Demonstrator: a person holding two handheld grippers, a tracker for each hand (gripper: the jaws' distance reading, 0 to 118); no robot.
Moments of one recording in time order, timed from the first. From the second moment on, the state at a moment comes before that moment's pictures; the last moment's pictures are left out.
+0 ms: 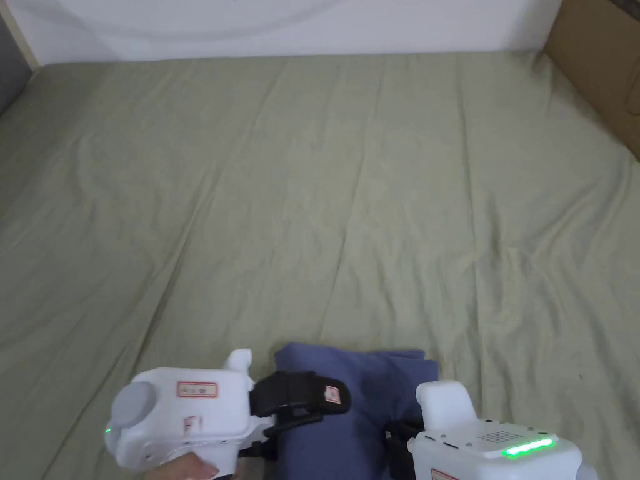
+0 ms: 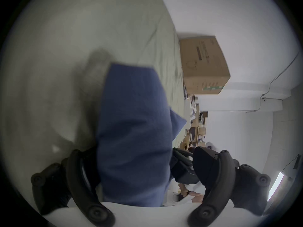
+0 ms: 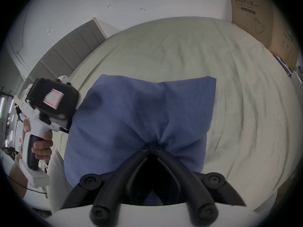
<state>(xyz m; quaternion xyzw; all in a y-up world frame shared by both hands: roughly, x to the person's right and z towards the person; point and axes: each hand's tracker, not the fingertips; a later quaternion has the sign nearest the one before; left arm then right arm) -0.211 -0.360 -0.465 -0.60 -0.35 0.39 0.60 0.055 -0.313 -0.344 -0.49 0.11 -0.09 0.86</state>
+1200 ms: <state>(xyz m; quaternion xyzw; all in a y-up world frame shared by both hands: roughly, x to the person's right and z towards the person) -0.588 -0.263 -0.537 -0.57 -0.02 0.03 0.82 -0.016 -0.159 -0.331 -0.27 0.10 -0.03 0.96</state>
